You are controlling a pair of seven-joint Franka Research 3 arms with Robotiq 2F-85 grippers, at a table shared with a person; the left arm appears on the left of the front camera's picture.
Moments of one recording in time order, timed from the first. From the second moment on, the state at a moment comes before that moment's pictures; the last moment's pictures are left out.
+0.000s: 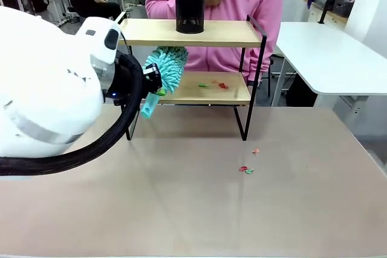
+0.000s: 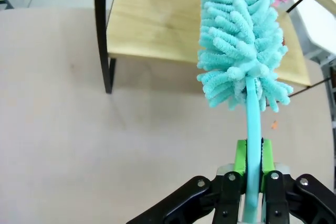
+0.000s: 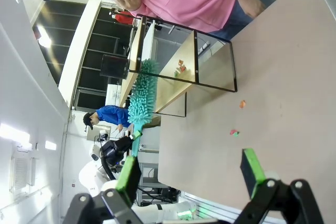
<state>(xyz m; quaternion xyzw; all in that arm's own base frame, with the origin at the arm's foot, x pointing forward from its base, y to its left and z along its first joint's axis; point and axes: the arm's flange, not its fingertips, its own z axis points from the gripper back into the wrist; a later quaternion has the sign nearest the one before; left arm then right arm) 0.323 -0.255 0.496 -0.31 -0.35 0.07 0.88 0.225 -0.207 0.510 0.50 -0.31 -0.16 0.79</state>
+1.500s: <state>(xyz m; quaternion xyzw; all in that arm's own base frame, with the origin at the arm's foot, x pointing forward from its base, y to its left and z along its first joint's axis) 0.360 -0.311 0.452 -0.28 -0.33 0.00 0.90 0.225 -0.207 0.510 0.50 -0.31 -0.16 0.79</state>
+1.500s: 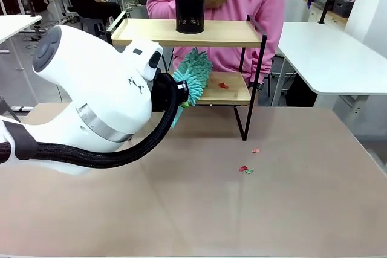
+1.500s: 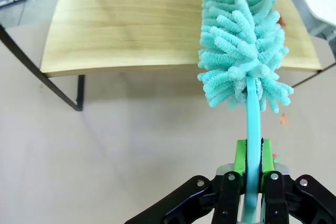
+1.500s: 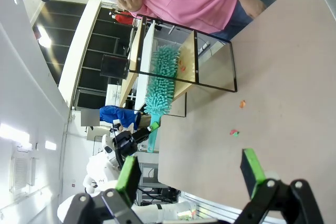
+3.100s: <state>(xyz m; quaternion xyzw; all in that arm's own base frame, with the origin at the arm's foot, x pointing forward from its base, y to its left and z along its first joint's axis) 0.354 -0.198 0.484 -0.36 -0.15 -0.27 0.88 0.225 -0.207 0.510 0.50 -0.31 -0.16 0.79</state>
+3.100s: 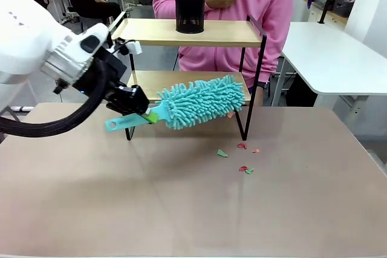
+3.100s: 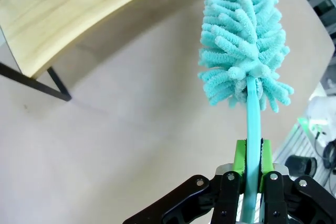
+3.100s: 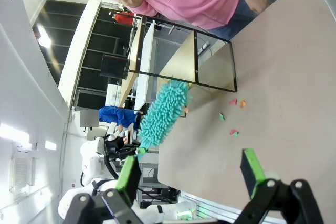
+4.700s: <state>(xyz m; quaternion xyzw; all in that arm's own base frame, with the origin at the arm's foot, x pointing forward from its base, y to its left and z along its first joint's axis) 0.299 -0.131 0.505 -0.47 -0.12 -0.33 0.81 0.225 -0.207 0.510 0.50 -0.31 -0.16 0.79</state>
